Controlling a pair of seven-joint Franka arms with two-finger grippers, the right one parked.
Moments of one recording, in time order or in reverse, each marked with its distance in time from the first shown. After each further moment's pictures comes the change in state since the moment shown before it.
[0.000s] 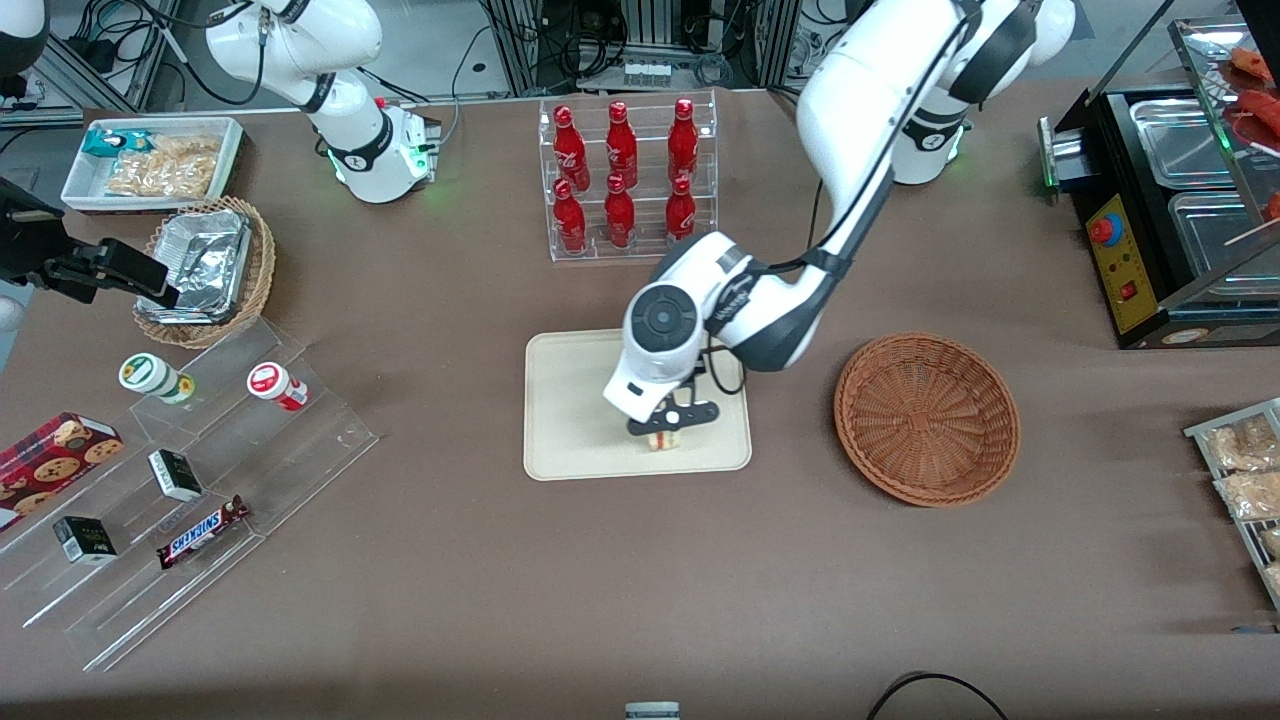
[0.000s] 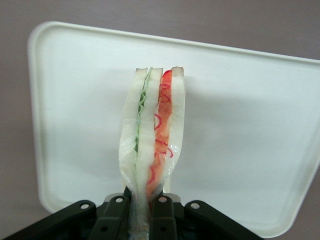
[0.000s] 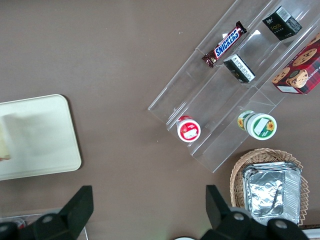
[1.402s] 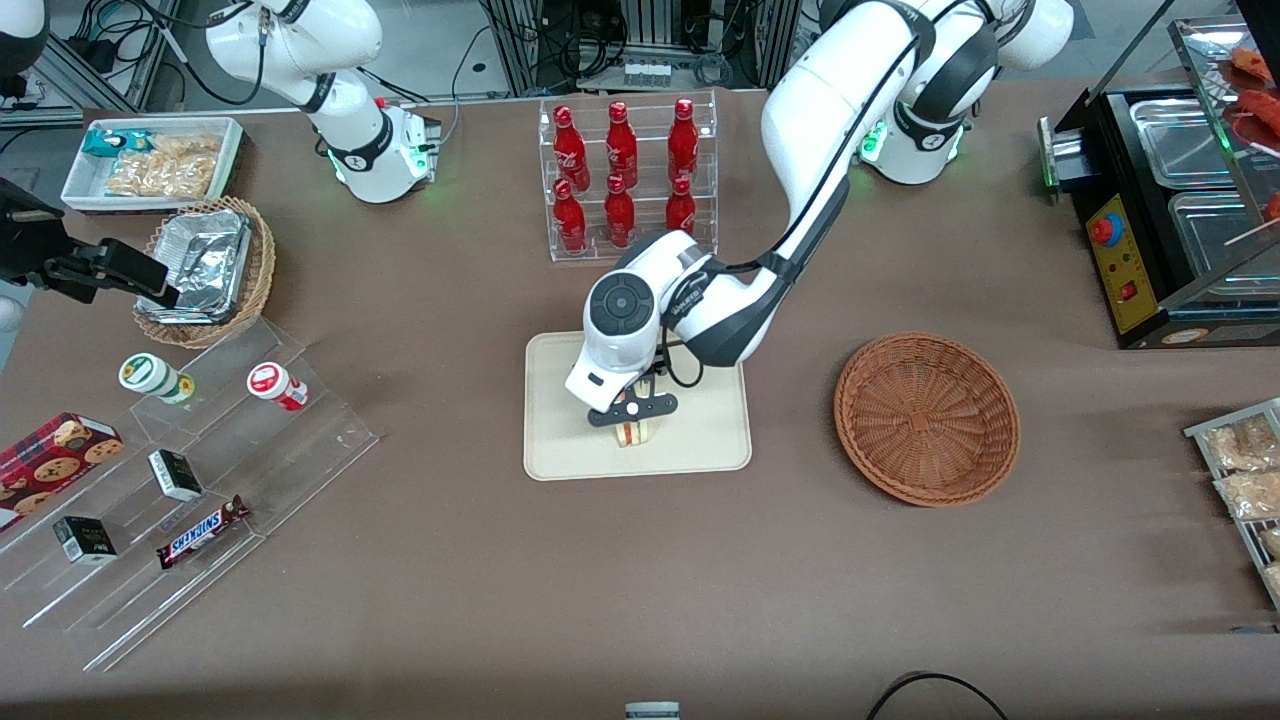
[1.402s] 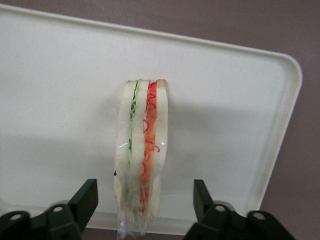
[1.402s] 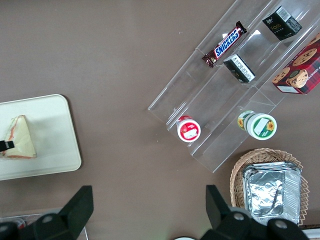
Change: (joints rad) arm -0.053 0.047 0.010 0.093 0.000 0.016 -0.049
